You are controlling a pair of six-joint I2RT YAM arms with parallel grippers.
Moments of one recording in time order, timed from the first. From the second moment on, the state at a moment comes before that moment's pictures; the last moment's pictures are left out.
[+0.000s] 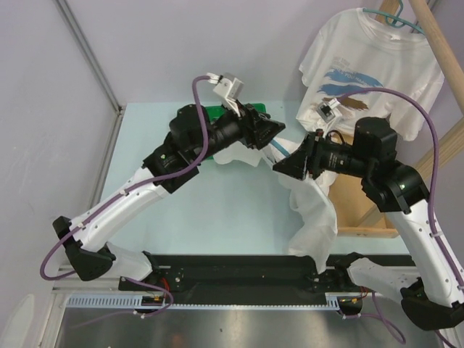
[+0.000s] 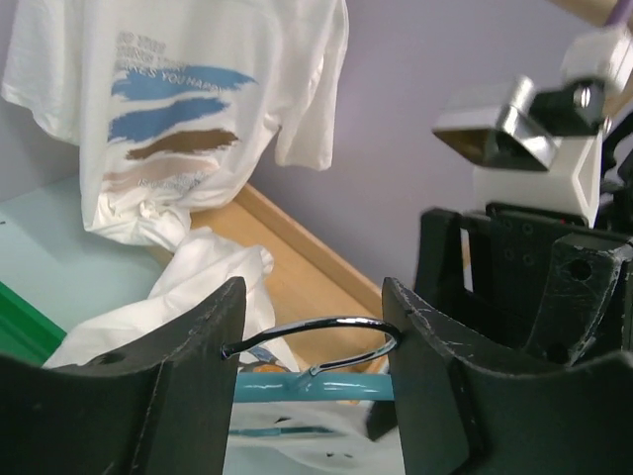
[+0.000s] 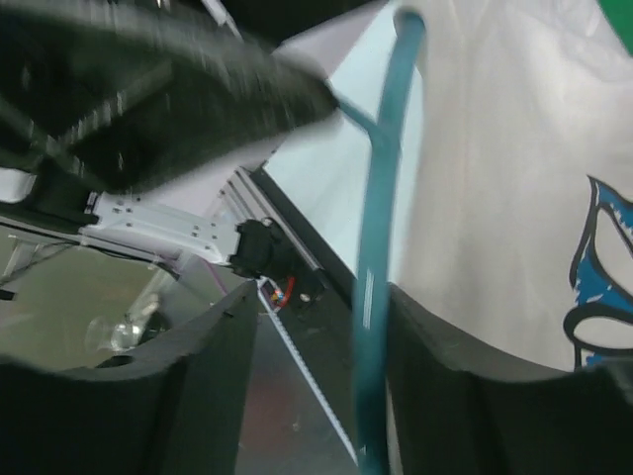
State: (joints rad) left arm -0.88 1.37 1.58 -0.10 0.10 -0.40; right arm 0.49 1.01 1.45 -0.71 -0.60 0.52
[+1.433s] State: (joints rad) left arm -0.89 1.39 1.40 -0.22 -0.09 -0.35; right arm 0.64 0.99 1.49 -0.84 -0.18 0.52
